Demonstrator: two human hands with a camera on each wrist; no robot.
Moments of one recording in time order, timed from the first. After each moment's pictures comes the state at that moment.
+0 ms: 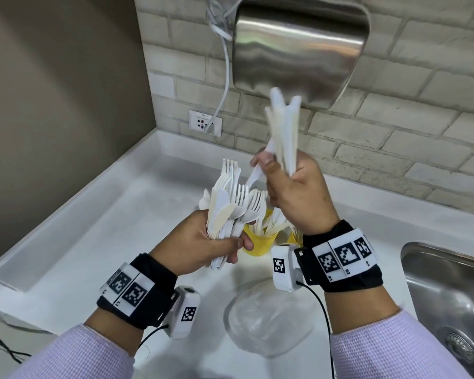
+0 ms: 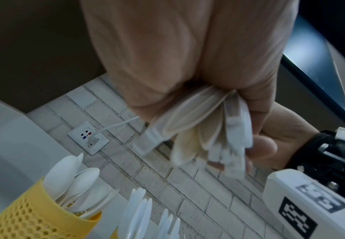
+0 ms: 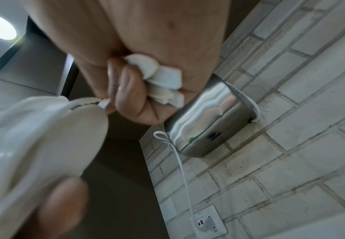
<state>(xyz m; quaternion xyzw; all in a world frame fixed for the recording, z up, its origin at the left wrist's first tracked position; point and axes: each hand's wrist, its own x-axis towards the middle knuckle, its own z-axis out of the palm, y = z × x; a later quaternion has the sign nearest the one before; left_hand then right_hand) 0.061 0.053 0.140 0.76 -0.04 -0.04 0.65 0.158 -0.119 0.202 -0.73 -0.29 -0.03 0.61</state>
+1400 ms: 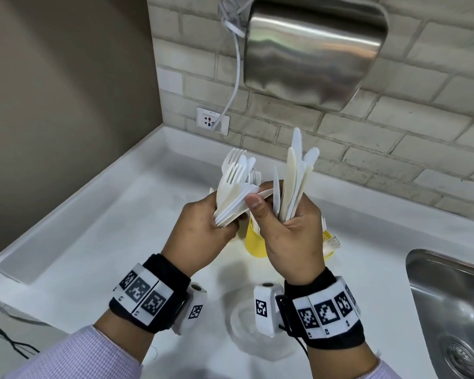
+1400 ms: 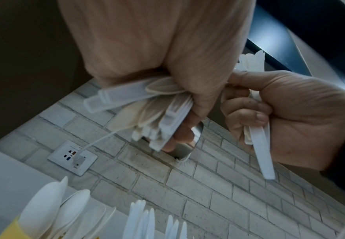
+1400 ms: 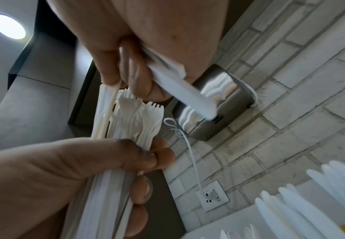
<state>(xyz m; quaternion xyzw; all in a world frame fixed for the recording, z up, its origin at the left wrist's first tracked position) 0.074 0.045 0.136 0.85 0.06 0.17 0.50 0.111 -0.105 0.161 -0.66 -0.25 -0.09 0.70</state>
